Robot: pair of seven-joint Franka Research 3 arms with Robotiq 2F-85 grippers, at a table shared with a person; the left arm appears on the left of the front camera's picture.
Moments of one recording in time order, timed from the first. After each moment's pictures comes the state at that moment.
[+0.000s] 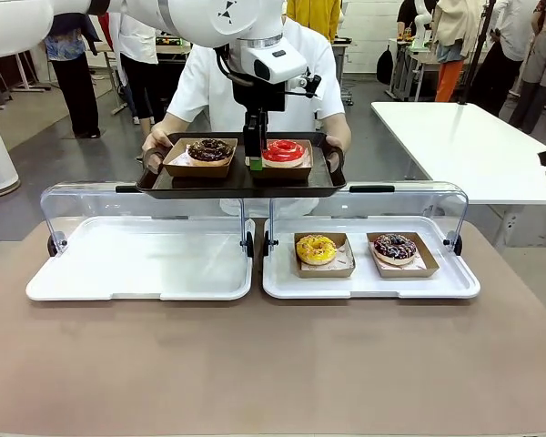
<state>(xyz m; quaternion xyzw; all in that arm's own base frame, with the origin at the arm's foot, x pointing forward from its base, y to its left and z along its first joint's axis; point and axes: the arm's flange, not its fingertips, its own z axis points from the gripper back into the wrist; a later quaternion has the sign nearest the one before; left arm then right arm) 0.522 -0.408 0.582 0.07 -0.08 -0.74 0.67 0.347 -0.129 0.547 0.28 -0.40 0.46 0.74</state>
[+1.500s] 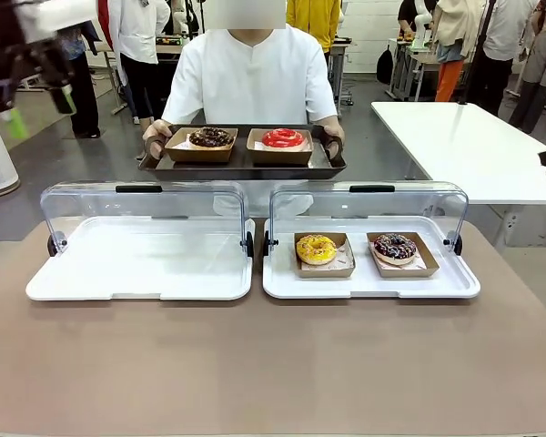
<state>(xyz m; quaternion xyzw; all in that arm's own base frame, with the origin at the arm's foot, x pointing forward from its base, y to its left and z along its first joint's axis) 0.398 -0.083 0.668 -0.01 -0.08 -0.78 0.63 0.347 -0.130 0.547 0.28 -0.40 0.46 0.74</state>
